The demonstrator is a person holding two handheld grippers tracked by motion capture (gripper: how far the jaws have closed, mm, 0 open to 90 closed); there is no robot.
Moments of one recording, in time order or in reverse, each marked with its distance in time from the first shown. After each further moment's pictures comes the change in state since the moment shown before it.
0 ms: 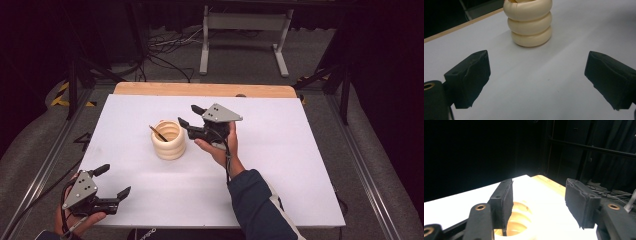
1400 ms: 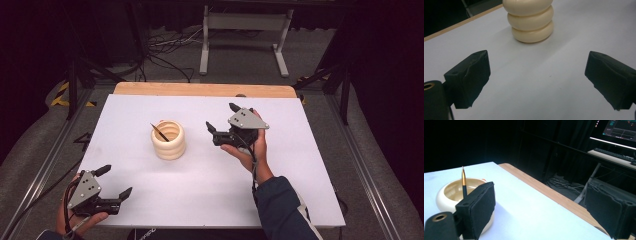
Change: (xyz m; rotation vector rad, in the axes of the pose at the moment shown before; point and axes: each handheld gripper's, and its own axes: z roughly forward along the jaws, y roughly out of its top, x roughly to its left) left arm -0.002 -0.001 0.004 0.032 0.019 0.020; right arm -0.025 -0.004 -0.061 0.066 -0.227 -0.116
